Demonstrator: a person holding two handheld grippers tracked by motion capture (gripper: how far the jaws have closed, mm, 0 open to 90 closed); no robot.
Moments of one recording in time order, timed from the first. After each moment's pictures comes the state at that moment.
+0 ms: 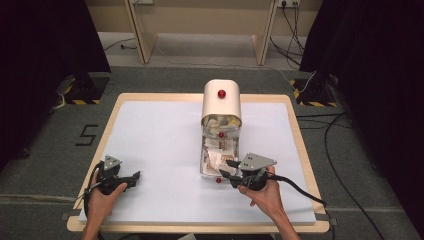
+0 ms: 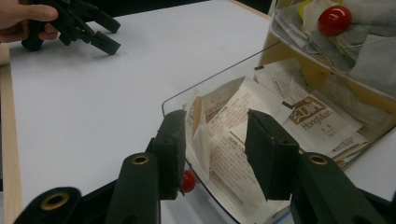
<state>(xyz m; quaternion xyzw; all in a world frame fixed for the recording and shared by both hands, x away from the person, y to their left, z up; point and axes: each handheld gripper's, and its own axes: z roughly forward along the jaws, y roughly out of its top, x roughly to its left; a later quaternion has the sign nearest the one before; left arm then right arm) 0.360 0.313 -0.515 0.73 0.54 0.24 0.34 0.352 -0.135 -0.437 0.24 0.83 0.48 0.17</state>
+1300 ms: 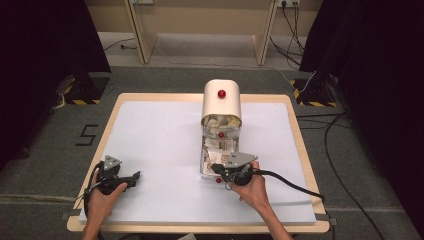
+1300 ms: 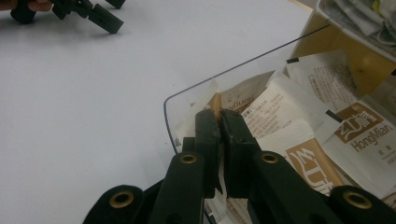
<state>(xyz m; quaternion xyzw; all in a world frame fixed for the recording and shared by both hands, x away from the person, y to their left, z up) 0.360 0.313 -0.515 0.73 0.54 0.24 0.34 0.373 -0.105 -0.456 0.21 0.86 0.45 0.16</state>
